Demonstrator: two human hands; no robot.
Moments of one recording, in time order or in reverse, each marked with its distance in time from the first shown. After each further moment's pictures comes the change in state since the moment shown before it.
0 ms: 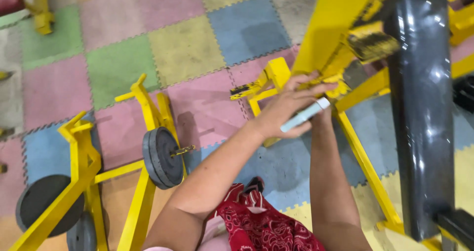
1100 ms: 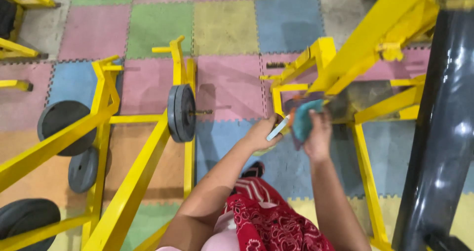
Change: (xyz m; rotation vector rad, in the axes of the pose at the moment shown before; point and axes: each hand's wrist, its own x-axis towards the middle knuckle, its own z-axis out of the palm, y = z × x) left_hand -0.249 0.051 0.080 0.101 0.177 -0.730; right_hand -0.200 0.039 0.123 -0.266 0.050 -0.017
